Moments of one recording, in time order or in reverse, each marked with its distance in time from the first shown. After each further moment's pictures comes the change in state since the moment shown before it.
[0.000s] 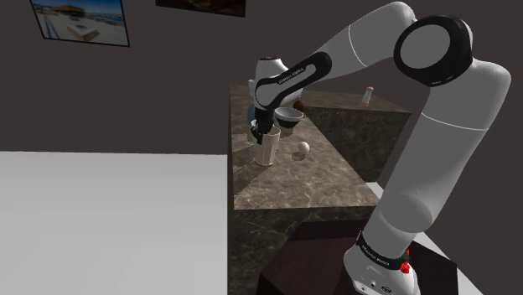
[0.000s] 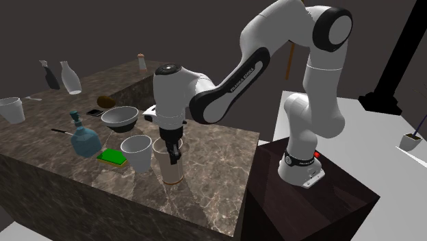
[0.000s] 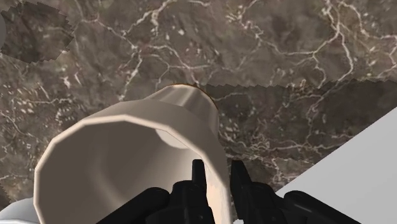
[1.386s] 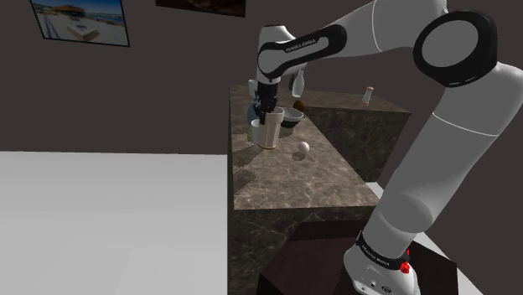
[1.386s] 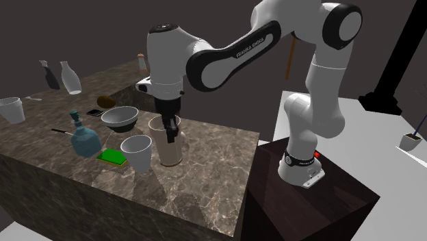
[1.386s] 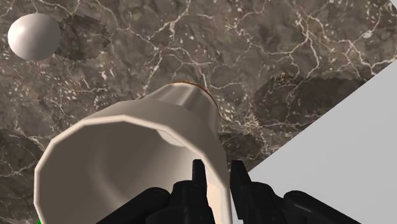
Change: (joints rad) arm 0.003 -0.094 0.003 0.146 0.012 -0.243 -0.025
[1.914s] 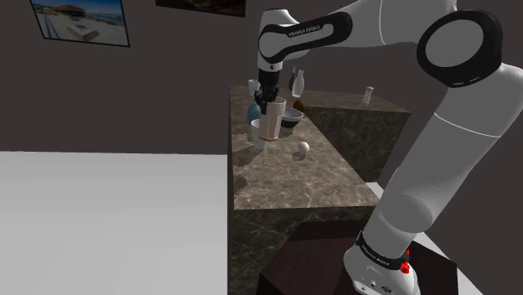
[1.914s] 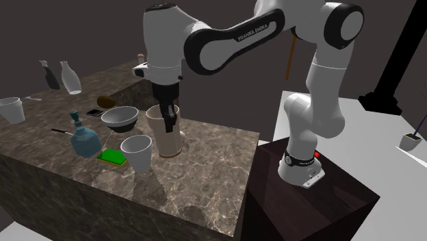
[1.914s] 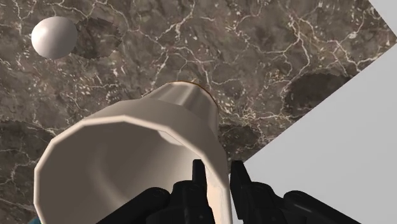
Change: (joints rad) arm 0.001 -0.015 0.001 0.092 0.005 -0.107 -0.012
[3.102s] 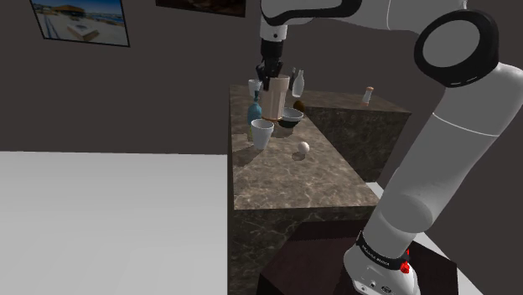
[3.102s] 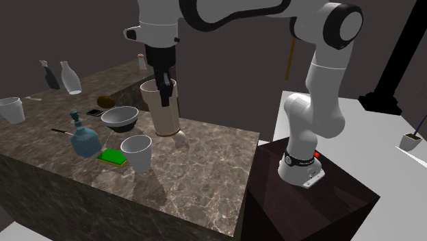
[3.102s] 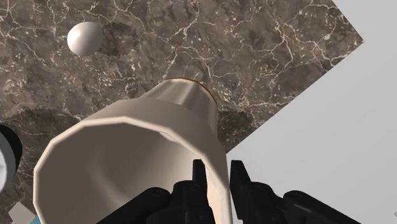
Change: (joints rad) arm 0.004 0.013 0.004 0.258 0.007 -0.243 -0.021
